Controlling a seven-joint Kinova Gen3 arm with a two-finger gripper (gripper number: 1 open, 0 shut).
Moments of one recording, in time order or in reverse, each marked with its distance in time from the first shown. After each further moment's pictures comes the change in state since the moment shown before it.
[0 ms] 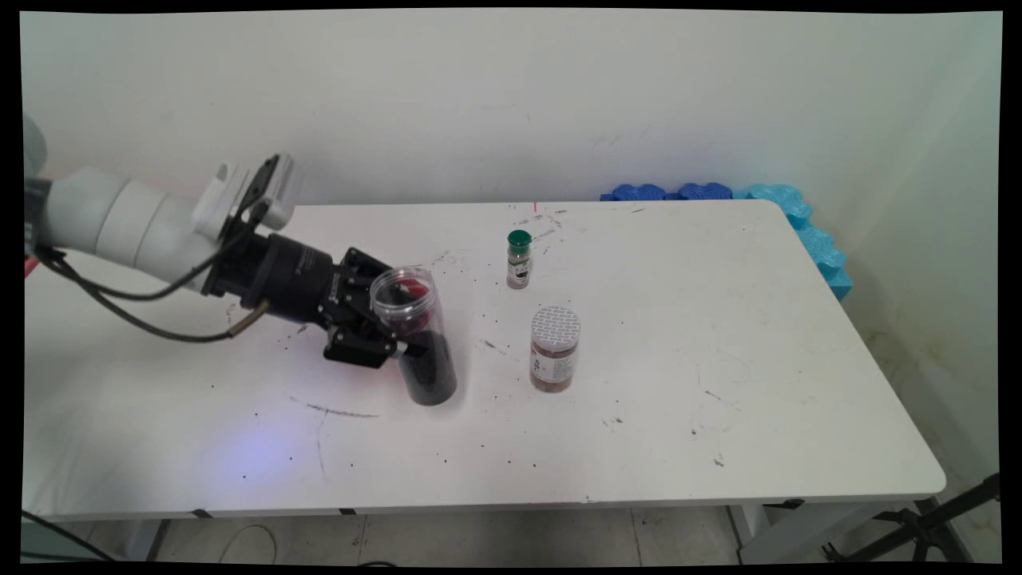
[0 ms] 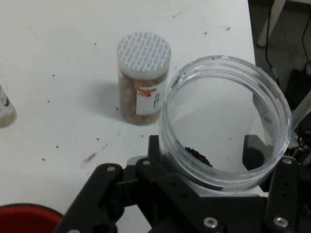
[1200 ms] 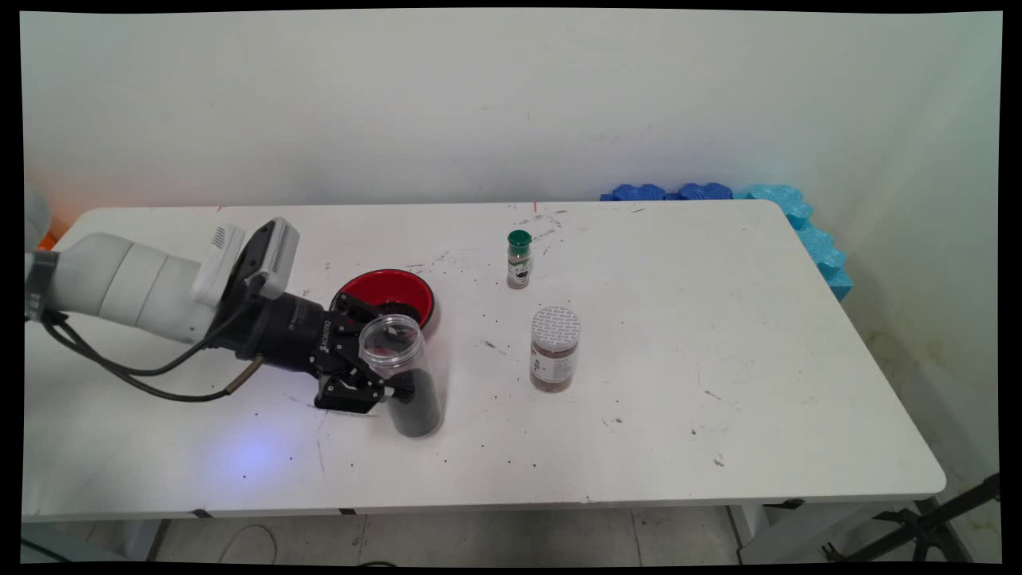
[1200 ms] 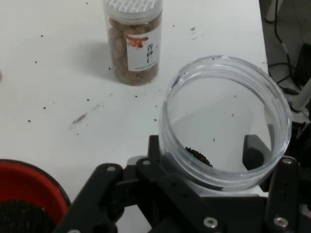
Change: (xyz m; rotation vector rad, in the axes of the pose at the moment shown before) arm -0.052 0.017 0.016 0.023 -0.031 0.031
